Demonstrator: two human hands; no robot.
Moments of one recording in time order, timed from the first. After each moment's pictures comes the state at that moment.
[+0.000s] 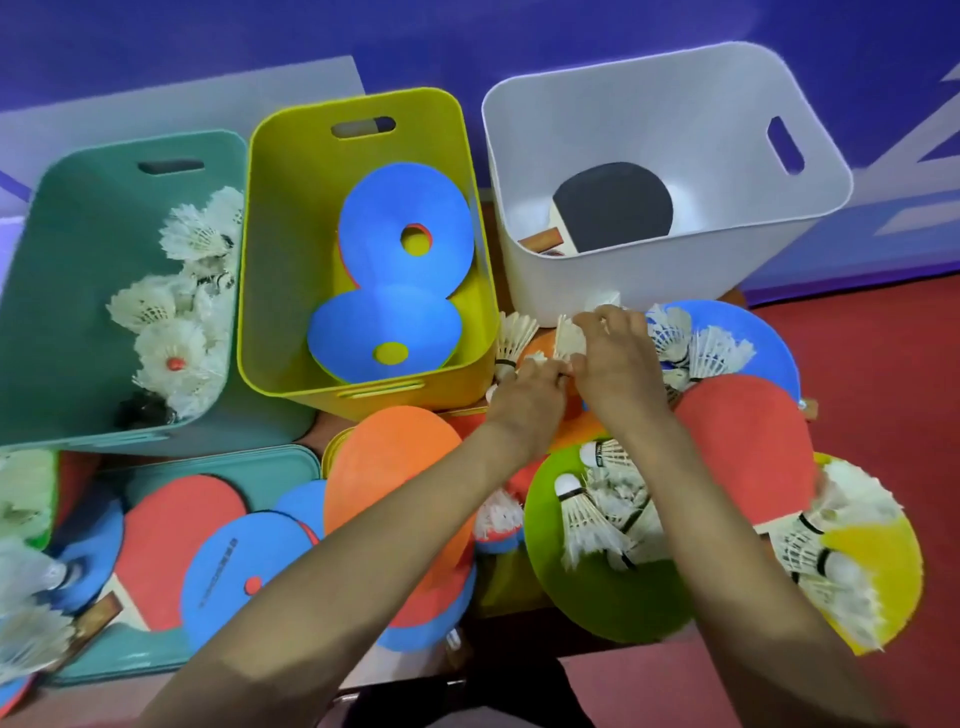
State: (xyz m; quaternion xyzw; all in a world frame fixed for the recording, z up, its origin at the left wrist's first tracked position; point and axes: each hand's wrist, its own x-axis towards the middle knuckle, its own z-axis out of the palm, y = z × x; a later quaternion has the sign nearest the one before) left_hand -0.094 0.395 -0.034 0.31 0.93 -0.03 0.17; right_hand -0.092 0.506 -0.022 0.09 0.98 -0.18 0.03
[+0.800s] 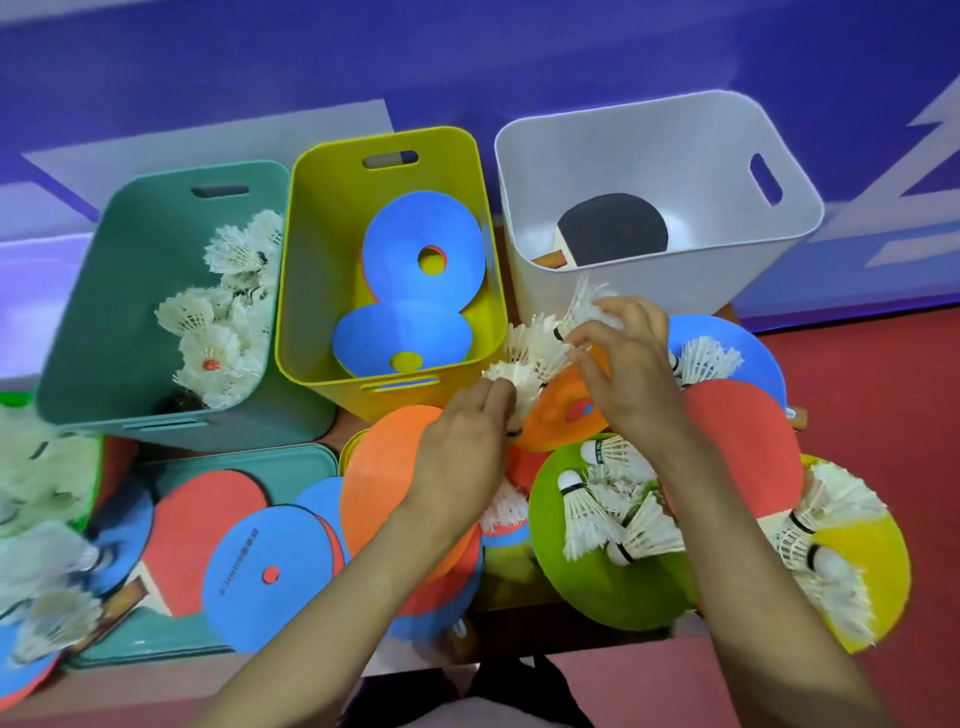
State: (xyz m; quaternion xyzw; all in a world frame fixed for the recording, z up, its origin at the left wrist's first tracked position) left_hand -0.034 0.324 0.018 0.20 0.96 0.20 -0.06; right_hand -0.062 0.507 0.020 0.01 0.95 -0.30 -0.10
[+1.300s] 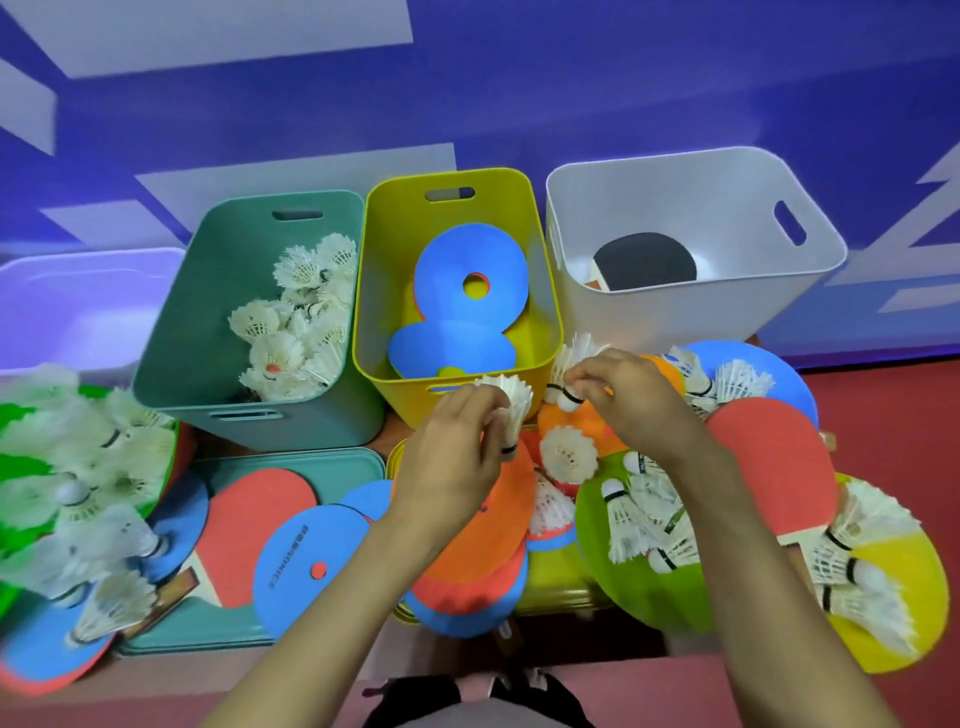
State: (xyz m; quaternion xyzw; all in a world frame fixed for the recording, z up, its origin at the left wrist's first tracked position) left_hand -0.018 0.257 0.051 0.17 0.93 0.33 -0.07; right_hand -0.053 0.462 0.048 -0.04 0.95 -0.30 0.06
